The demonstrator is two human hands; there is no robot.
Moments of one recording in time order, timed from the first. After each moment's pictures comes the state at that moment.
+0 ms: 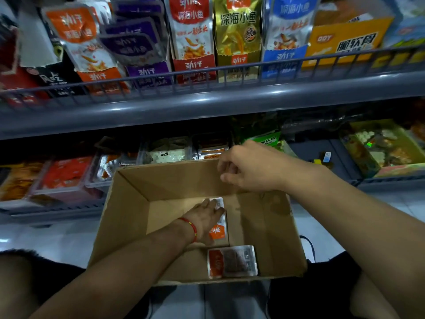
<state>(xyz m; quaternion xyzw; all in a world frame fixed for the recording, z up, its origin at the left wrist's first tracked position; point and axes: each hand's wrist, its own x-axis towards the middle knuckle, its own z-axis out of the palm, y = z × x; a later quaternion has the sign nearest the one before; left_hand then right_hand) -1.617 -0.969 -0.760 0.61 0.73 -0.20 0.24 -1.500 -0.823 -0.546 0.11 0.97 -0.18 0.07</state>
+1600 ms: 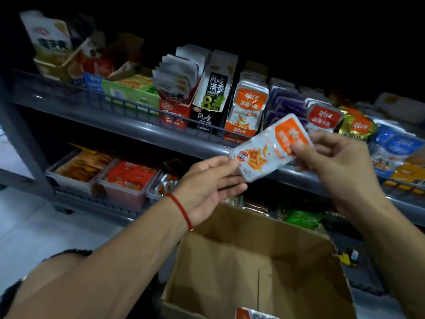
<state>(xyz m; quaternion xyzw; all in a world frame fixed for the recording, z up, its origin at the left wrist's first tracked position) -1.691 -1.089 -0.498 0.10 0.43 0.80 0.40 -1.575 -0.913 -0.423 0.18 0.80 -0.49 -0.30</state>
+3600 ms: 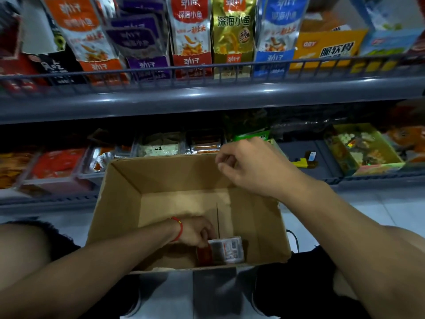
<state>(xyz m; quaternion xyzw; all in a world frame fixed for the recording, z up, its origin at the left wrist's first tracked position) -1.594 -0.999 -0.751 0.46 0.74 0.06 0.50 -1.464 -0.849 -0.536 0.15 0.97 -0.20 -0.05</state>
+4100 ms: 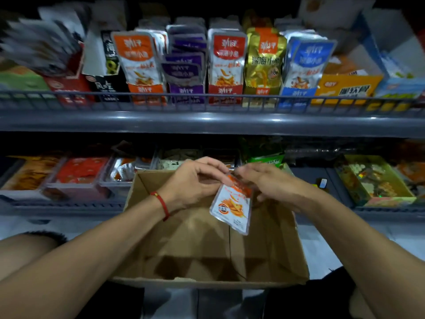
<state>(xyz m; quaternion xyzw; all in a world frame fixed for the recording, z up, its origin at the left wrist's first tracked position) -1.628 -0.999 -0.579 0.46 0.65 0.54 0.27 -1.484 -0.848 -0.540 0.31 0.80 -0.51 0.05</state>
